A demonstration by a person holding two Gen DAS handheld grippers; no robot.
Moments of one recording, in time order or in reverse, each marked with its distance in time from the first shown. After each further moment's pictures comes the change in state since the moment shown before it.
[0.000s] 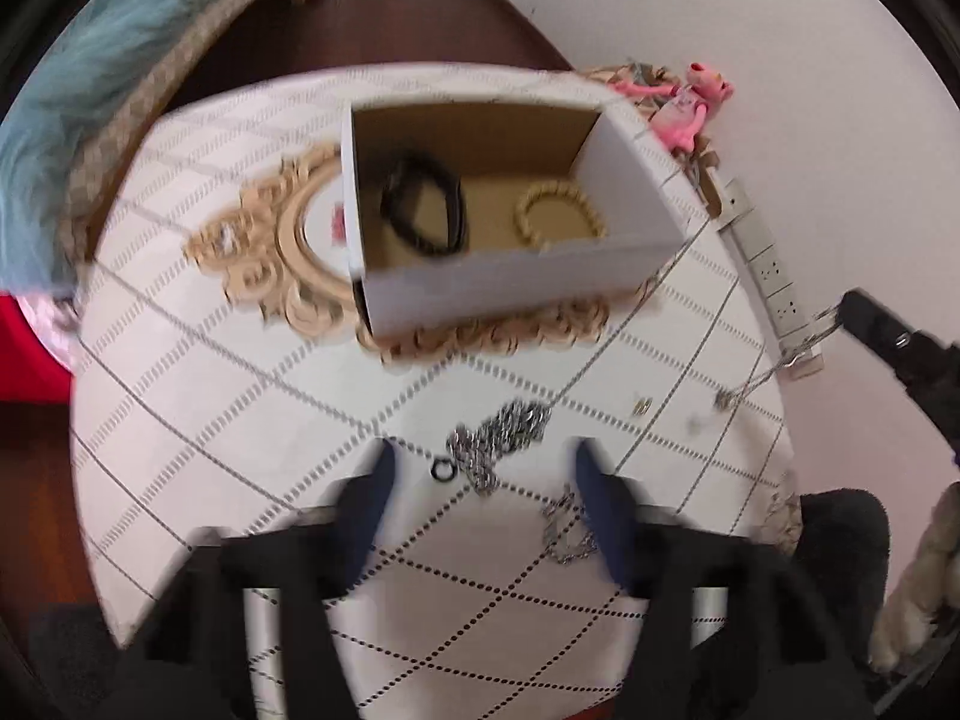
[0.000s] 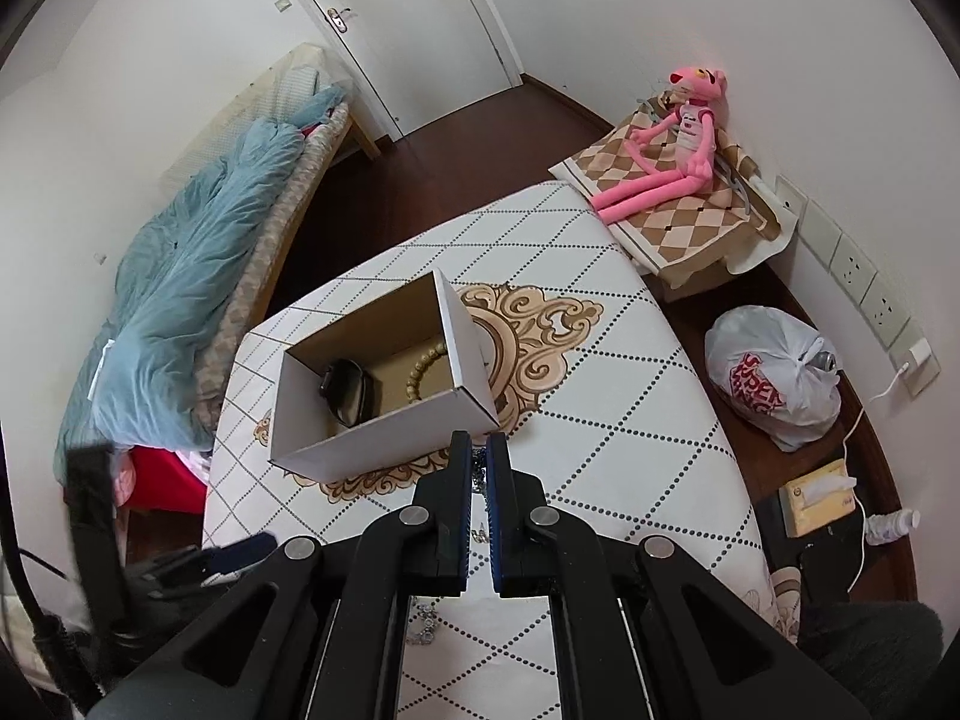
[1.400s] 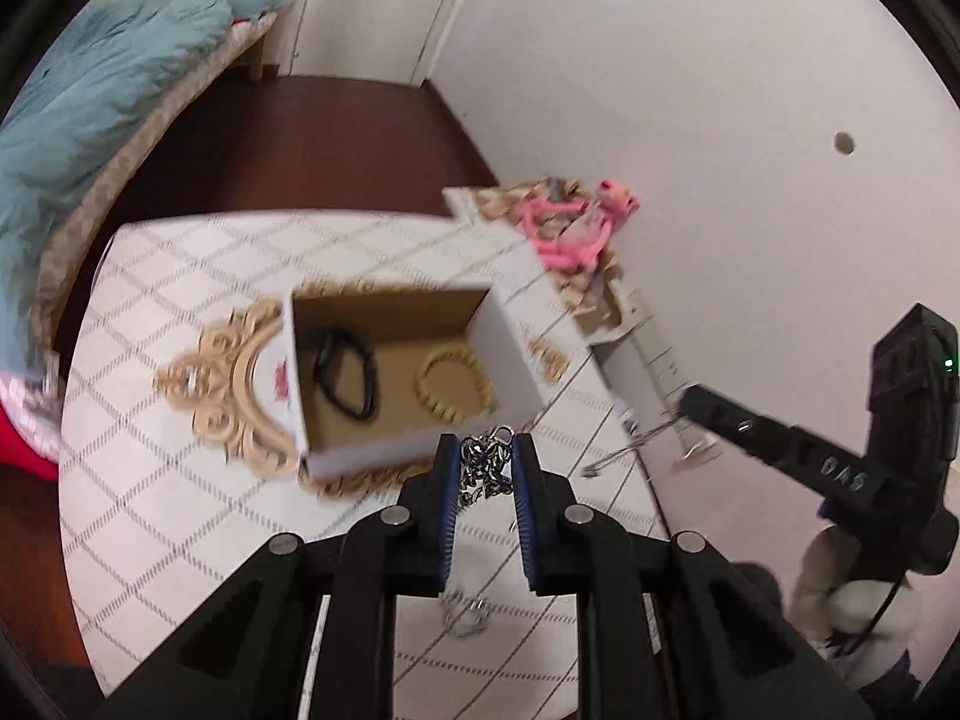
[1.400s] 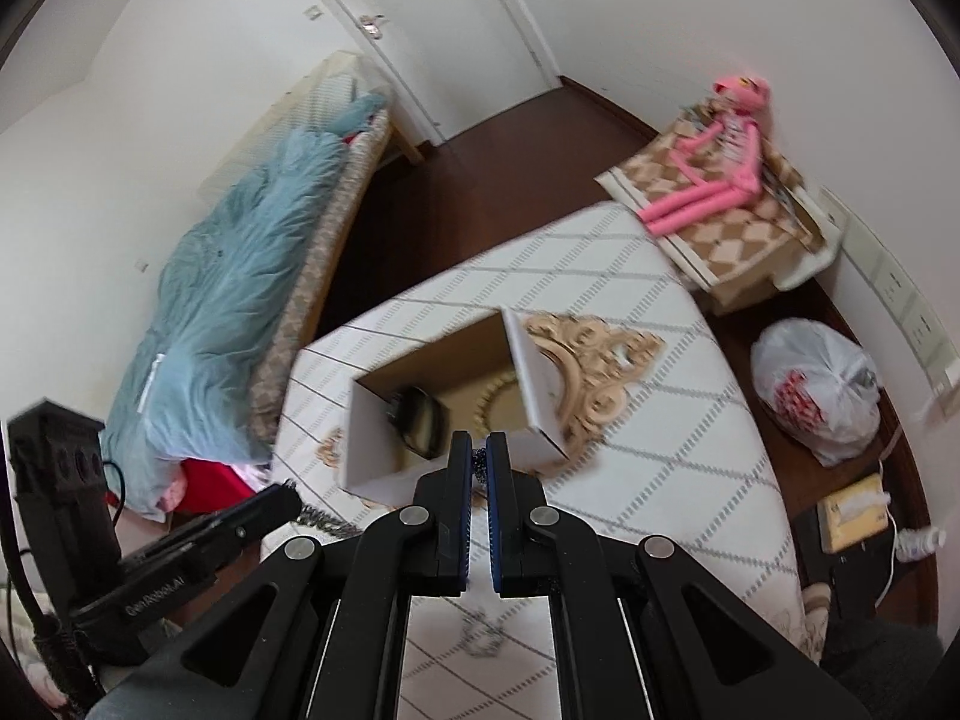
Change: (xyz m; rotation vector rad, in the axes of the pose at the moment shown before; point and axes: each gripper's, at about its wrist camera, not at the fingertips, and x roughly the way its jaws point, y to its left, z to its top) left arm -0.089 -0.014 0.049 0.021 -0.265 -0.208; right arm -0.012 0.030 0.037 -0.014 -0.003 0.133
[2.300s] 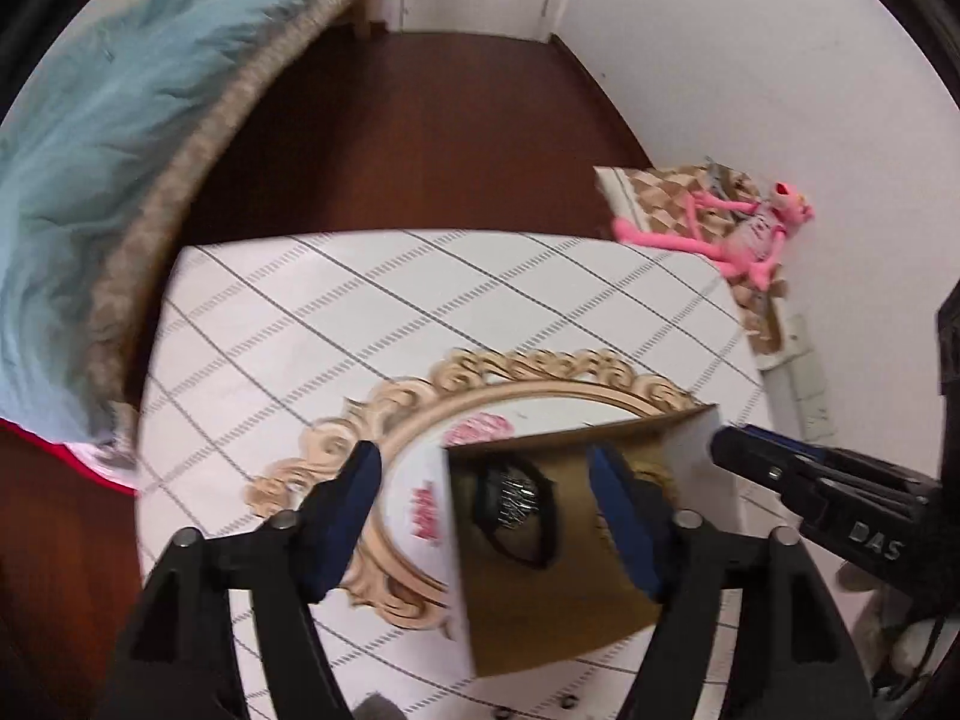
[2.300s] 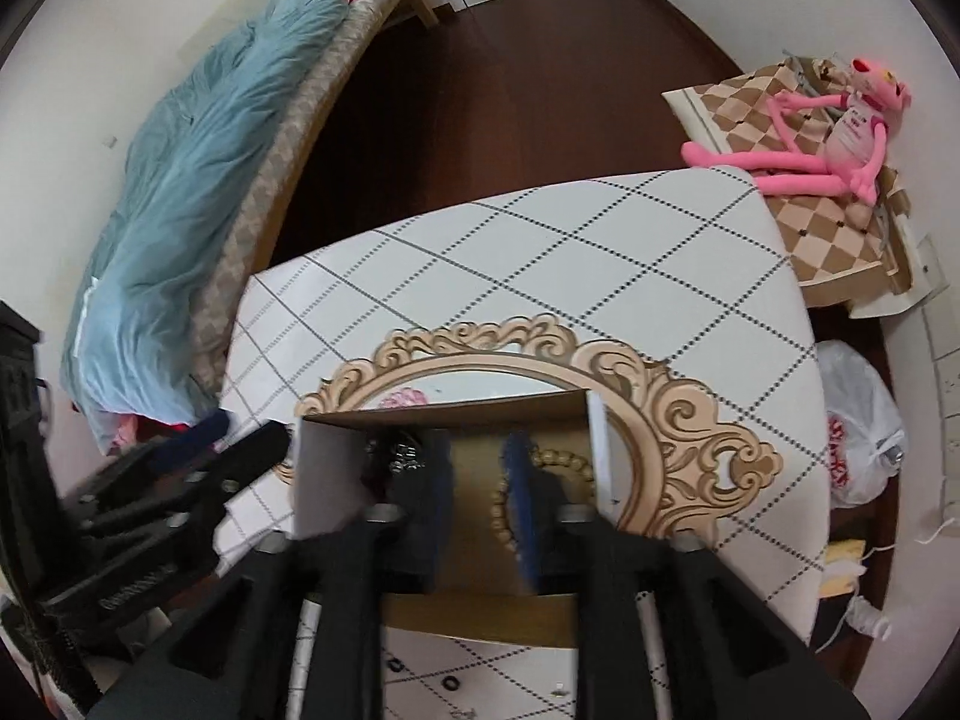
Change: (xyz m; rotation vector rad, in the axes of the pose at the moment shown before) left arm 0.084 0.073 0.090 -0.084 0.131 0.345; right arm 0.181 0.033 0.093 -0.134 0.350 -0.089
